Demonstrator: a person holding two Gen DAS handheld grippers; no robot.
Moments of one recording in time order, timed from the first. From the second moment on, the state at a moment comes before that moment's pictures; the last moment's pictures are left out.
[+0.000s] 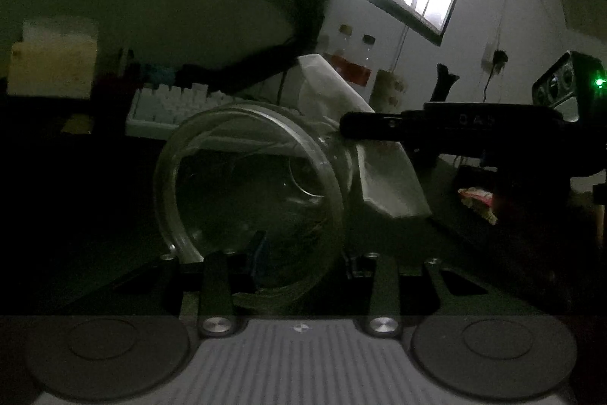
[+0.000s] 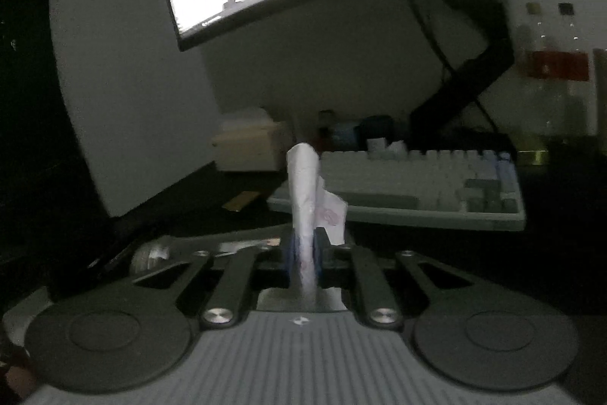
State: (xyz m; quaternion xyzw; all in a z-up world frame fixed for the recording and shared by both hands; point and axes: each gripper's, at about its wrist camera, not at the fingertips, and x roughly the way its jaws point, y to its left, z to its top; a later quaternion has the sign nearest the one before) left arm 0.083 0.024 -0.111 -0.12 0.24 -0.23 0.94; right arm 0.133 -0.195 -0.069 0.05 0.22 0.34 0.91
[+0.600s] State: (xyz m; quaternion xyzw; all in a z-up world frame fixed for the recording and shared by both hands) left arm 0.079 0.022 -0.113 -0.10 0.24 -0.23 0.94; right arm 0.111 -0.177 -0.073 0.00 0.18 0.41 0.90
